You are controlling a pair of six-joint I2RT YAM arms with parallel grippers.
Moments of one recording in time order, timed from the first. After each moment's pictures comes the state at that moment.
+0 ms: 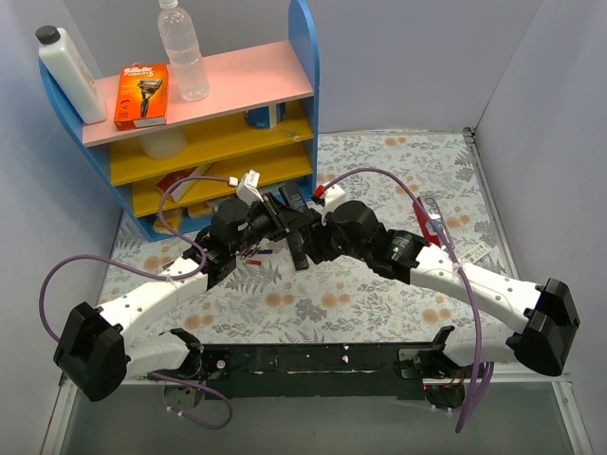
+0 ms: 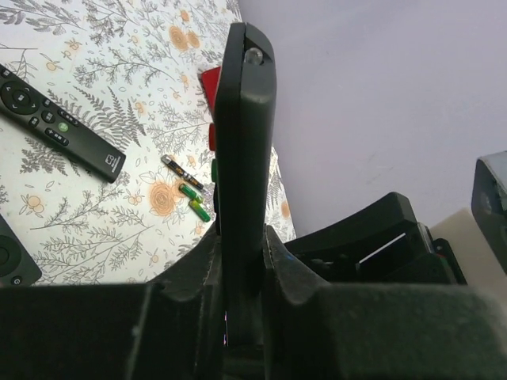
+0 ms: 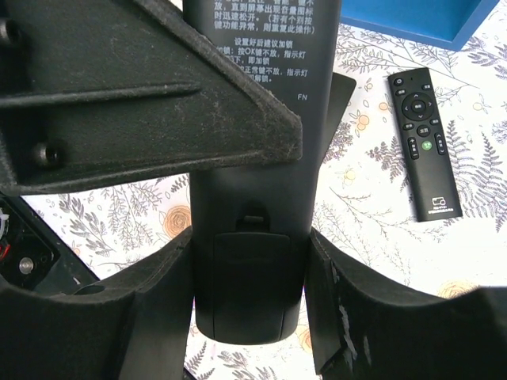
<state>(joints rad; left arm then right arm) -0.65 1.16 0.74 0.24 0.15 -1.00 0.99 1.26 1.03 -0.30 0.11 0.31</state>
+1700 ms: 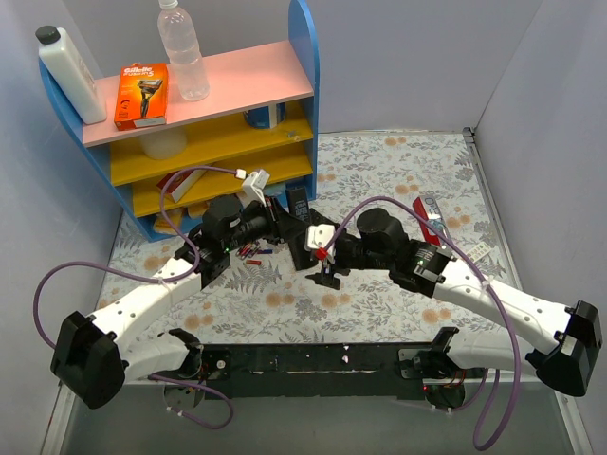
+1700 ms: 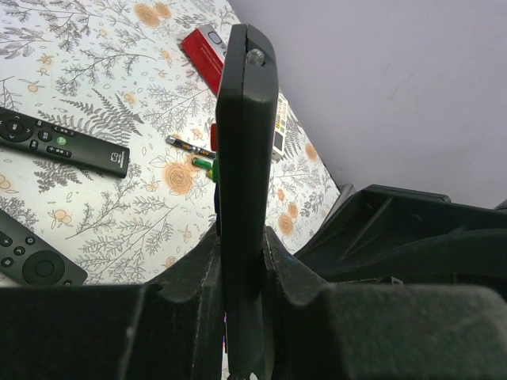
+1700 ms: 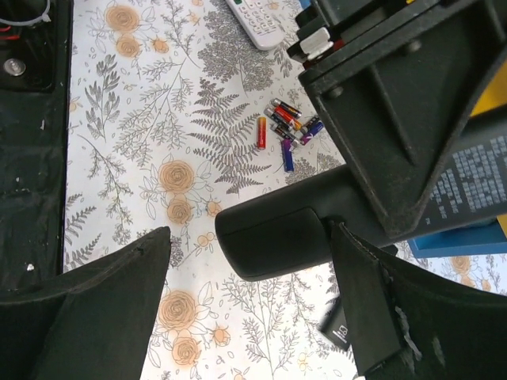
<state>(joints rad) -0.61 1.11 0.76 0.18 0.37 -0.71 0.98 1.09 0.92 -0.25 -0.35 -0.48</state>
